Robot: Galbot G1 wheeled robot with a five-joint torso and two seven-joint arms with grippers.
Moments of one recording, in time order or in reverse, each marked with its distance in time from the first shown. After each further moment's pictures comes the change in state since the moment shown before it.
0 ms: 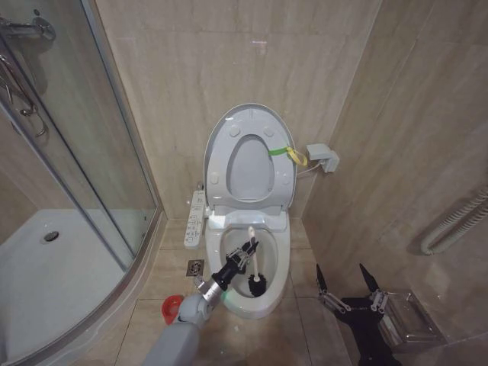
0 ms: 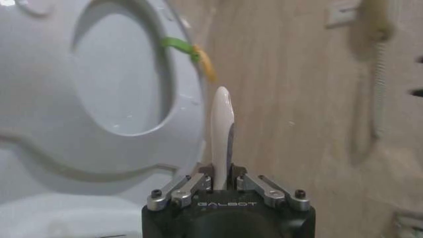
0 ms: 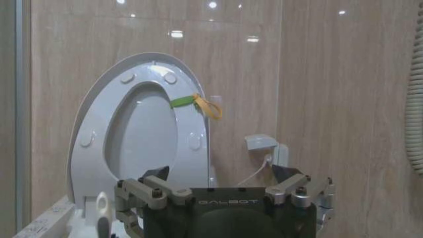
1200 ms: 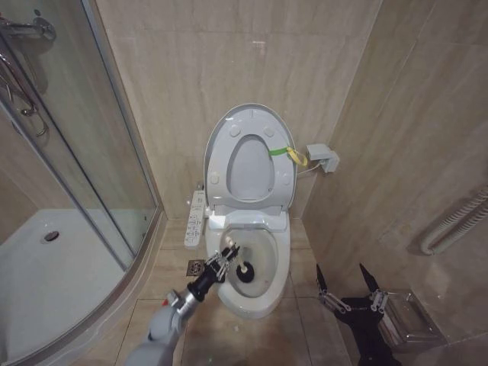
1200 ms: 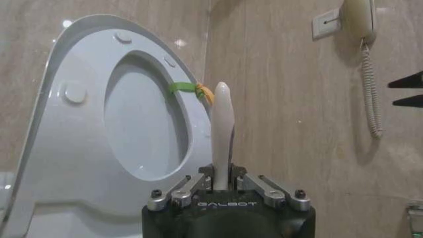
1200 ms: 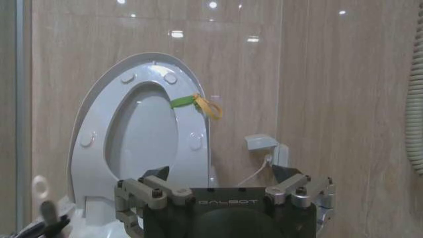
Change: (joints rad) left arm 0.094 0.063 -0.152 -0.166 0.051 -0.036 0.013; right arm 0.000 0.000 0.000 0.000 0.000 0.000 0.000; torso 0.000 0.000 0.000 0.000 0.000
